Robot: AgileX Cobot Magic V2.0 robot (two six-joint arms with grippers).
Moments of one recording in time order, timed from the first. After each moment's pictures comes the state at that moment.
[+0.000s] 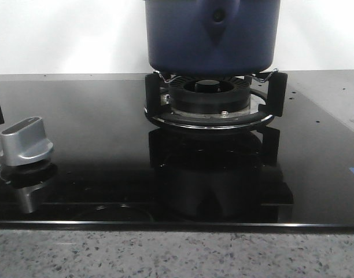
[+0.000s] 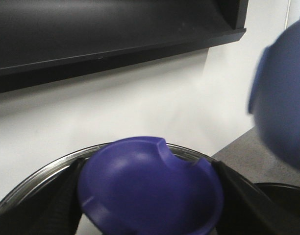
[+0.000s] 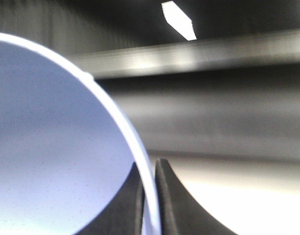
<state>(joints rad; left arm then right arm) -0.07 1.53 -1.41 -1.64 0.75 1.71 0.26 1.53 -1.07 -0.04 -0.84 -0.03</state>
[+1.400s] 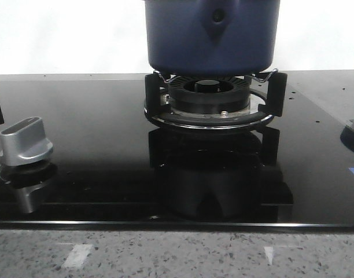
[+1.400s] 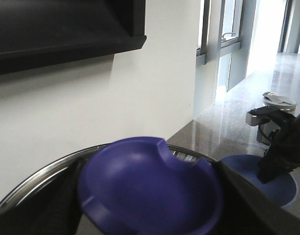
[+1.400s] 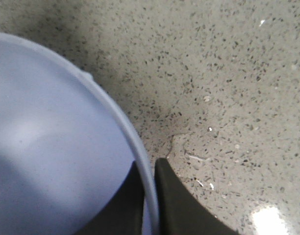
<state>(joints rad) -0.34 1.55 -1.41 -1.69 0.71 1.74 -0.37 1.56 -1.25 0.09 0.87 0.00</state>
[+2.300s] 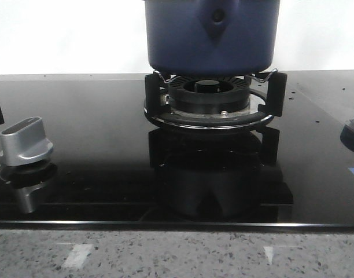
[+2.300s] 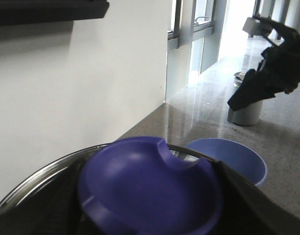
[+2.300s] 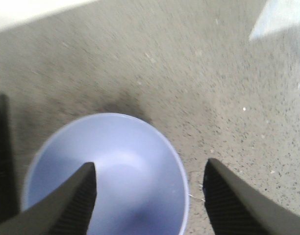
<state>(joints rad) -0.43 1.65 -1.42 -1.71 0.73 1.79 -0.37 1.39 -1.44 0.17 0.96 -0.07</state>
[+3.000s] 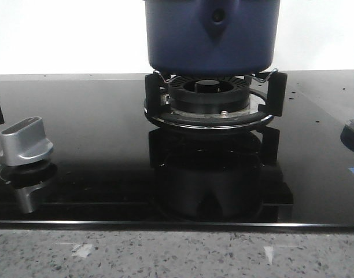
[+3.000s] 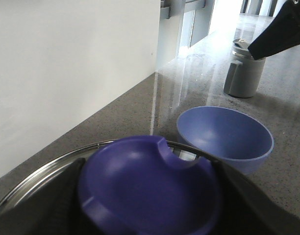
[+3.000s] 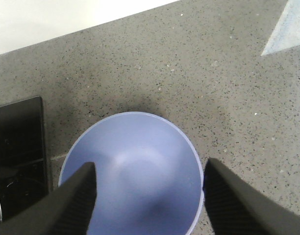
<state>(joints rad) -0.47 1.79 -1.45 -1.72 0.73 1.81 -0.37 1.32 -1.44 0.21 0.98 -0.09</state>
